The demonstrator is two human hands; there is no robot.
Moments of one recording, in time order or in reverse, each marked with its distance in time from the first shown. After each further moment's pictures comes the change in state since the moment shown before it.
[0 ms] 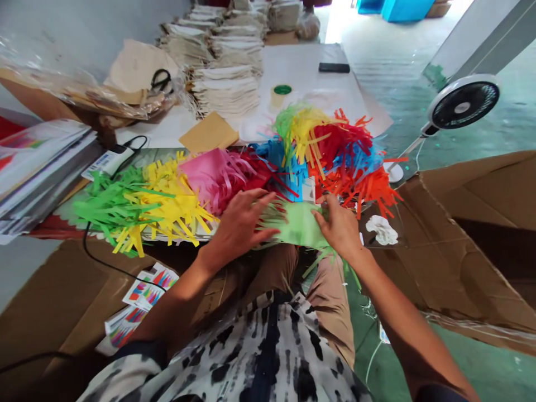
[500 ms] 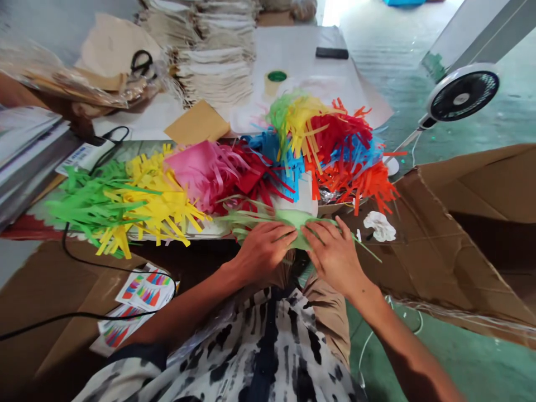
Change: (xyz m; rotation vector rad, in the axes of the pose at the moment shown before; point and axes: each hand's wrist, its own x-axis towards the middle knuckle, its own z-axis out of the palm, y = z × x) left_hand -0.020 0.037 0.059 -0.115 0.034 0.270; right_hand -0.071 0.001 -0.007 -0.315 -0.130 -0.487
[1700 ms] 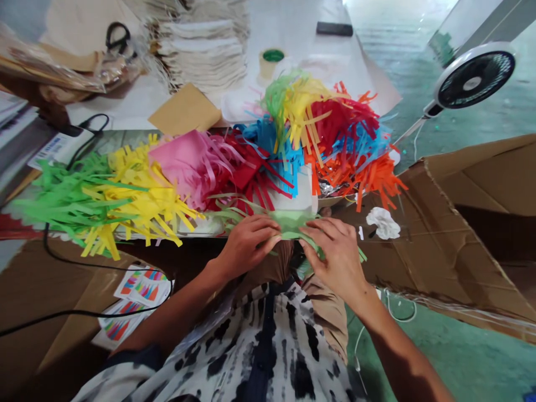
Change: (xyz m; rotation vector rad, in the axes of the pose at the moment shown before) left_hand -0.003 -0.017 -0.014 -0.251 0.050 -0.132; right_hand 0.011 -0.015 -0.010 0.227 0.072 0.219
